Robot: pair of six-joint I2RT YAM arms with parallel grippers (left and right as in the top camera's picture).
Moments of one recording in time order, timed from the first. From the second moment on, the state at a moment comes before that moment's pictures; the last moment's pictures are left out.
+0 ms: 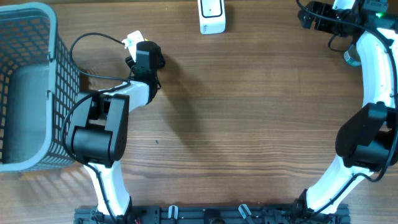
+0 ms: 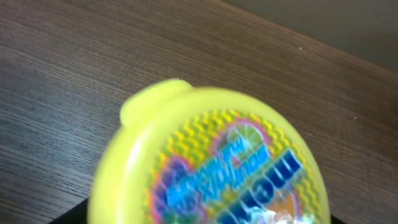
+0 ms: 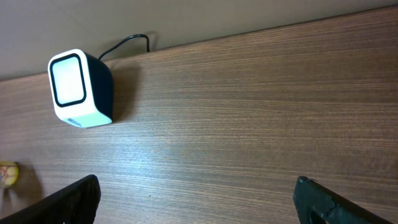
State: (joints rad) left arm -0.20 2.08 1.10 0.39 -0.35 -0.47; right arm -0.21 2.02 1.87 -0.72 -0.40 0.01
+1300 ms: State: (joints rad) left arm -0.59 2.00 1.10 0.08 -0.37 -0.47; right arm -0.21 2.02 1.87 -0.72 -0.35 0.01
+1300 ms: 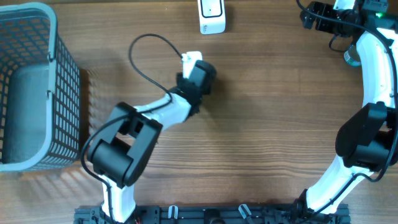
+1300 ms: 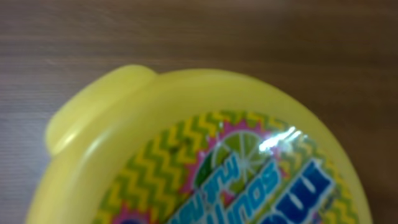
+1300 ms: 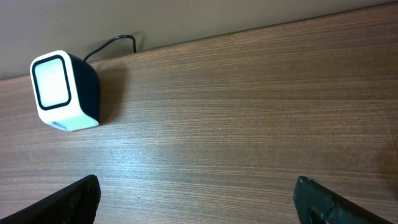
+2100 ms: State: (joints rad) left arm -0.84 1.96 1.10 -0.19 -0.40 -0.39; right arm -0.21 2.02 1.83 -0.72 -0.34 -0.03
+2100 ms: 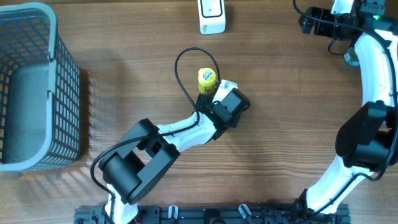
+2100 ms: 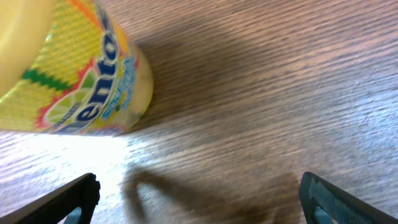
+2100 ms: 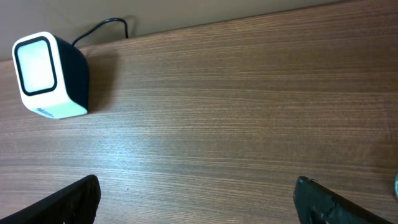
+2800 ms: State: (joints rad) left arm -0.76 1.07 1.10 -0.73 -0.69 -0.74; right arm -0.20 2.02 1.82 -0.92 -0.49 0.05
